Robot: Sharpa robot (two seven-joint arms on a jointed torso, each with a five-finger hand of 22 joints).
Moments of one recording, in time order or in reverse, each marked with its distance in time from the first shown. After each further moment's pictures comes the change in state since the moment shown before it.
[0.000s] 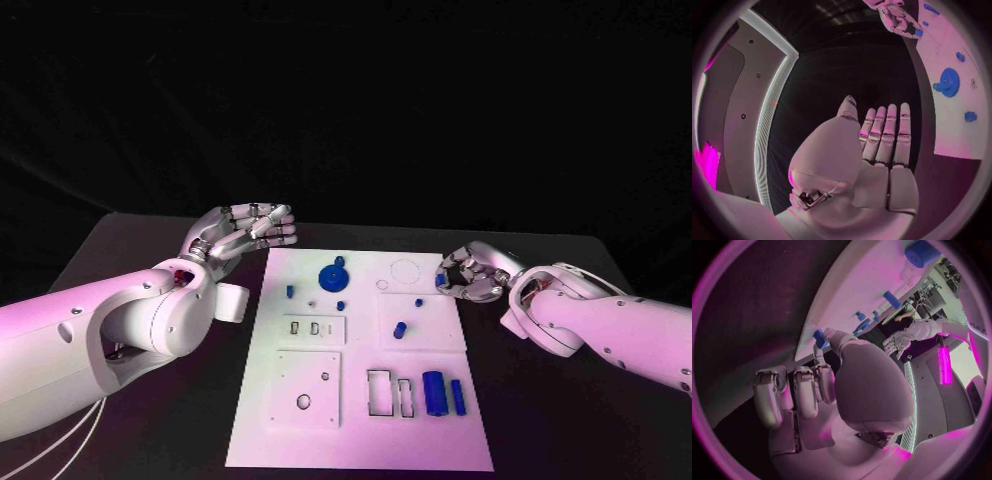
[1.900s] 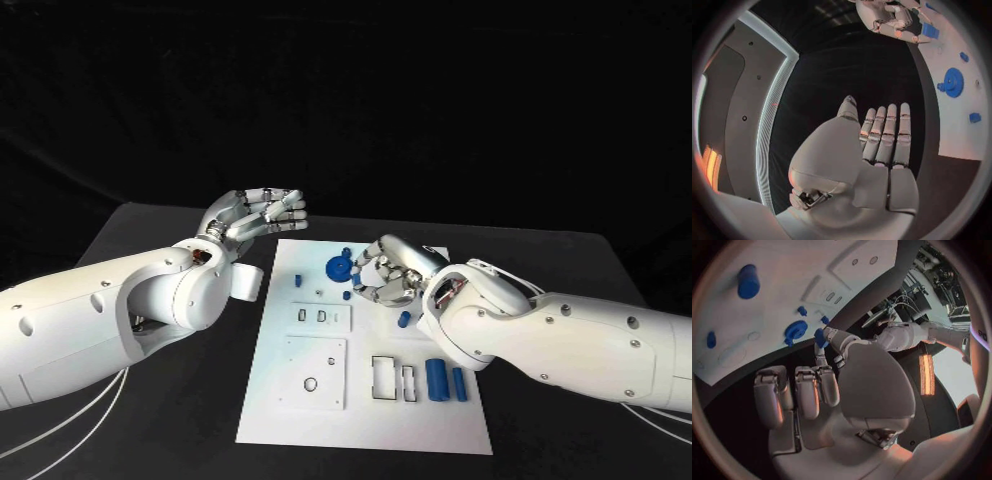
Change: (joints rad) left arm 0.000 0.043 -0.008 -0.061 0.000 0.006 -0.015; left_hand 0.004 0.004 -0.006 0.000 0.000 0.000 0.000 0.000 0.005 0.000 0.000 0.000 0.000 0.000 0.000 0.000 0.006 0.000 0.004 0.004 -0.004 -0.002; right arm 0.025 0.203 -0.005 0.287 -0.199 -0.113 -0.333; right_hand -0.035 0.049 0.090 -0.057 -0.002 0.076 -0.034 0.036 0.013 0.012 -0.027 0.023 0.001 0.002 -0.024 0.000 0.000 0.000 -0.002 -0.020 0.004 0.000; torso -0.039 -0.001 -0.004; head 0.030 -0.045
